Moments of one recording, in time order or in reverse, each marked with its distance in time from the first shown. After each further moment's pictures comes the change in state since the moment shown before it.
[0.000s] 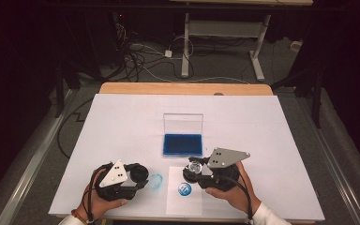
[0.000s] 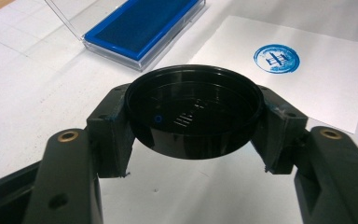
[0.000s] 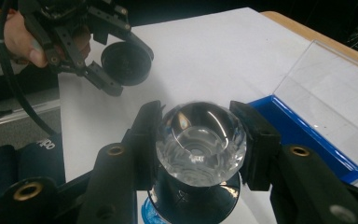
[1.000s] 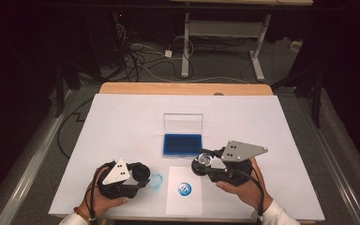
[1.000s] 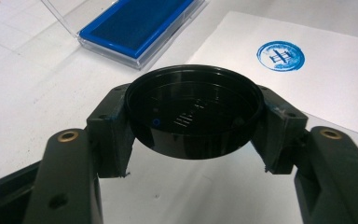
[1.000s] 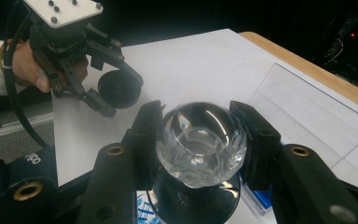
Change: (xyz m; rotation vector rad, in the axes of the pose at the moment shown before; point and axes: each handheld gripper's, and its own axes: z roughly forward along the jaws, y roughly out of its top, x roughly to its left) left arm 0.004 0.001 0.008 0.012 -0.013 0.009; right arm -0.012 0.011 -0.029 -0.060 -0.042 0.003
